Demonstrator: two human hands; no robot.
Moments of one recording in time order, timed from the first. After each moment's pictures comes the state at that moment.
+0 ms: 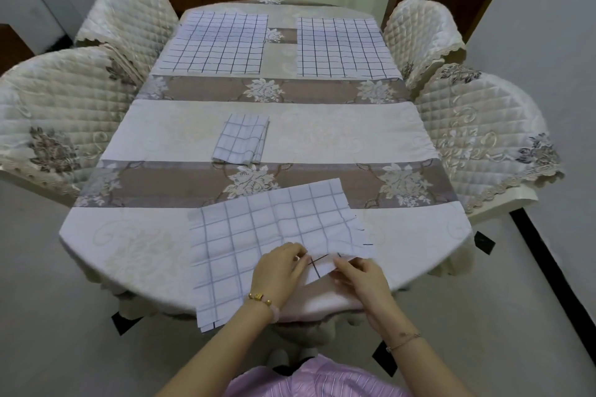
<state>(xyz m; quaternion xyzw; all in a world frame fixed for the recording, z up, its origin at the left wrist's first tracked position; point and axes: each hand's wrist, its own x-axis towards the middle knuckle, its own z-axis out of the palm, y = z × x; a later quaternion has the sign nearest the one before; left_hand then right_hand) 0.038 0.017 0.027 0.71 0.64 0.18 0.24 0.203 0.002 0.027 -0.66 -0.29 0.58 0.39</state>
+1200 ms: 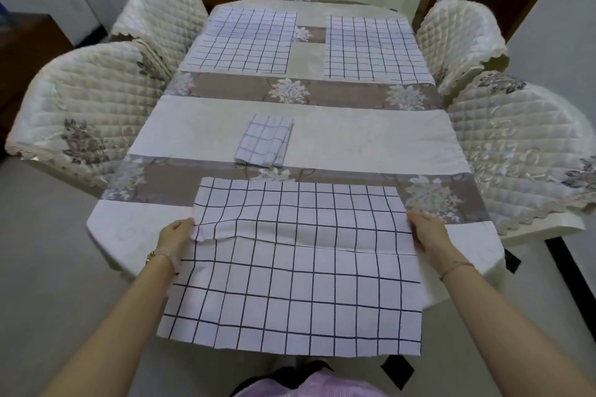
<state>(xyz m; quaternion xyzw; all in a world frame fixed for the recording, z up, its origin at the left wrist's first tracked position) -0.150 0.076 0.020 0.21 0.79 0.39 0.43 0.296 0.134 0.002 -0.72 -0.30 0.50 0.37</state>
